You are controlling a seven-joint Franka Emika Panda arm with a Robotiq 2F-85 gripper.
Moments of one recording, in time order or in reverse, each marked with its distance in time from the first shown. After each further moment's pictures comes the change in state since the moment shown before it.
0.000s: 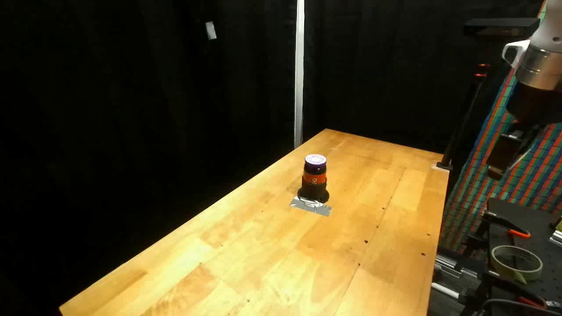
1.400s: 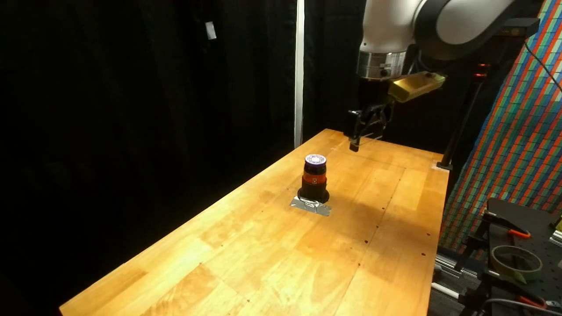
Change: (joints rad) arm -0.182 0.790 -0.118 0.586 -0.199 0.279 -0.112
